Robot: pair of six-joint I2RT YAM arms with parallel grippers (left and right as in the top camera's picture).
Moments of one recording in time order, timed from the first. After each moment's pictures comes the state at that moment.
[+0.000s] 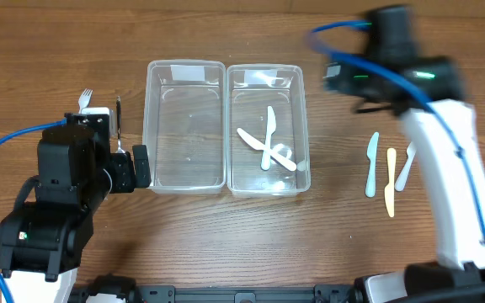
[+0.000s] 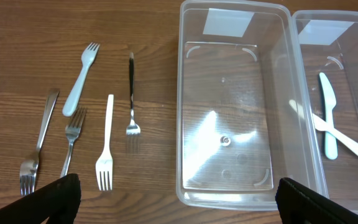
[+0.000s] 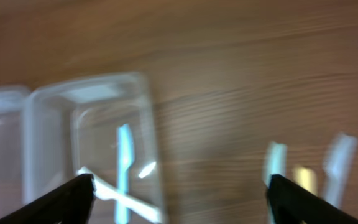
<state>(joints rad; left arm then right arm) -0.10 0.91 1.12 -1.03 -0.05 -0.16 0.14 1.60 1.79 -1.18 0.10 0.32</state>
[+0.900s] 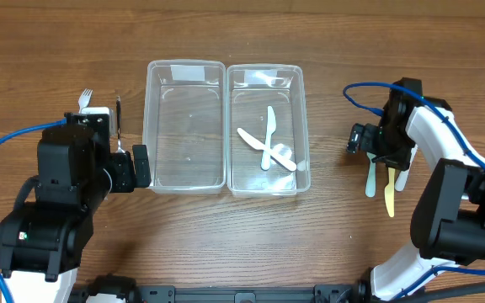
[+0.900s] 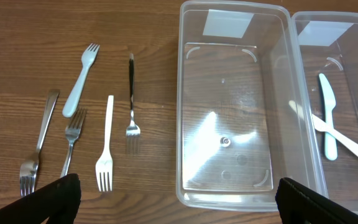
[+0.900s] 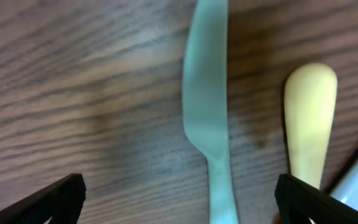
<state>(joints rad) -0.10 0.91 1.12 -1.02 -0.05 -0.16 -0.16 1.88 1.24 -0.92 -0.04 0.17</state>
